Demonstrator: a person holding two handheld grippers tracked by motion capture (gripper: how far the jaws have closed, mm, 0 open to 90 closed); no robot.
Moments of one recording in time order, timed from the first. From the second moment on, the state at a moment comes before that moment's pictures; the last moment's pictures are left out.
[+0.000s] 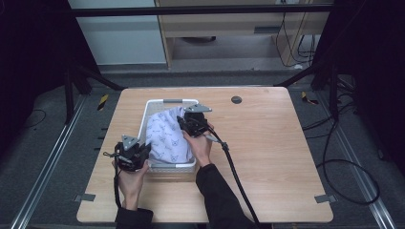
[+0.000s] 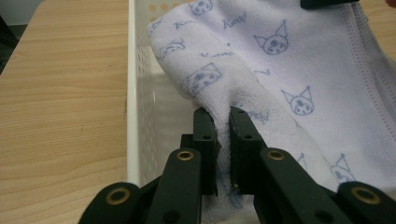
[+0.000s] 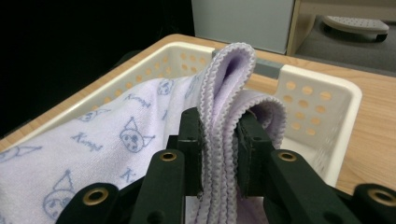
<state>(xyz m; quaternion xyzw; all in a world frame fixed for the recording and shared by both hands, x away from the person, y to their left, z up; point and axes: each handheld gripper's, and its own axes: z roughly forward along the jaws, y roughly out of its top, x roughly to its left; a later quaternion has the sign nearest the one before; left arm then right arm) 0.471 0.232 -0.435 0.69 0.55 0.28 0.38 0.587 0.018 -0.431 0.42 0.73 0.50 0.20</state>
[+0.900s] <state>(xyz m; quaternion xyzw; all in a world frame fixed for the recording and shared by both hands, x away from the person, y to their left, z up) 0.462 0.232 -0.422 0.69 0.54 0.28 0.40 0.582 0.002 -0.424 0.42 0.74 0.49 0.21</state>
